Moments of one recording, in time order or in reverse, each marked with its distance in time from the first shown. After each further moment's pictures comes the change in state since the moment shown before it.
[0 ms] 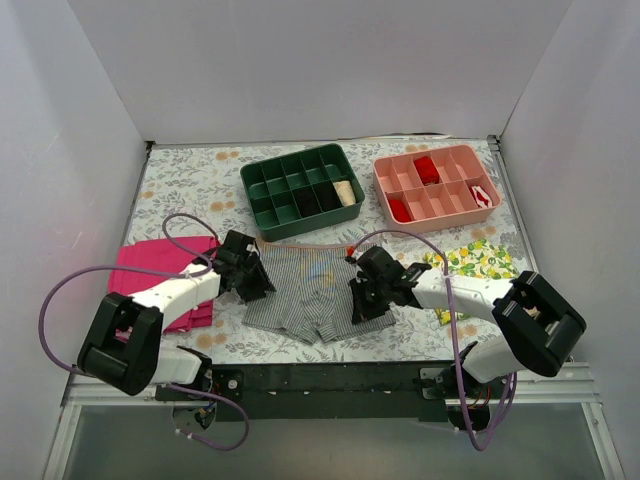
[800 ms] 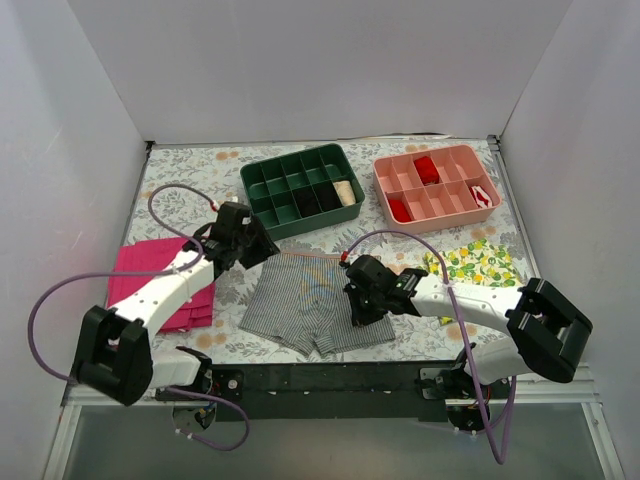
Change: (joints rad) left arm 0.000 -0.104 0.179 -0.061 -0.066 0.026; right arm 0.138 -0.056 0.033 -0.102 0.170 0.060
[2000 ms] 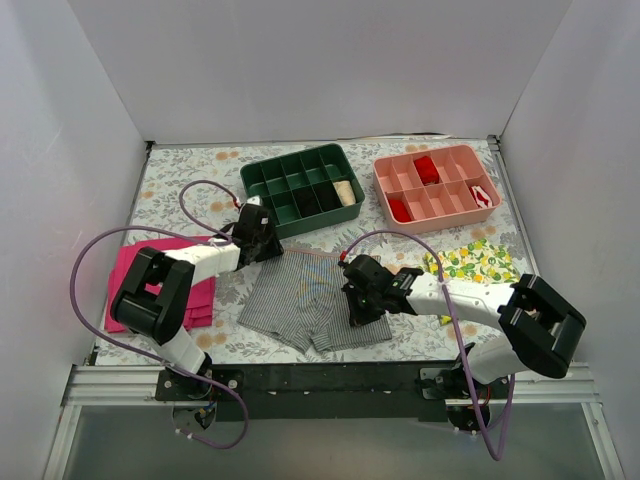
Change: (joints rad) left arm 0.001 0.391 0.002 0.387 -0.076 0.200; right arm -0.002 0.039 0.016 0.017 -0.002 0.027
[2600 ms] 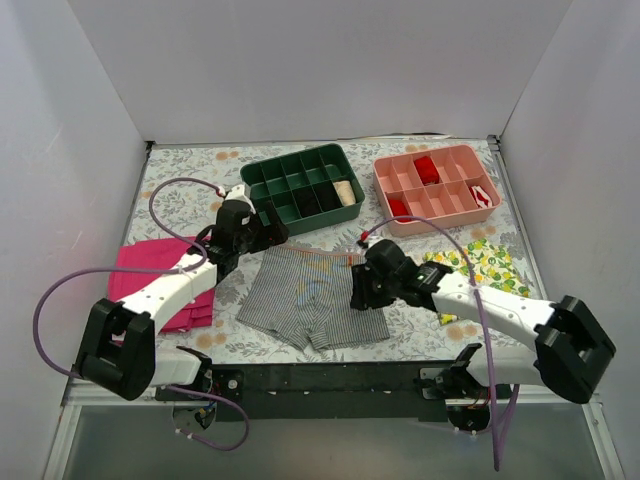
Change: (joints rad) left arm 0.002 -0.288 -0.058 0.003 0.022 0.027; right arm -0.070 -0.124 -0.011 -0.002 0.002 0.010
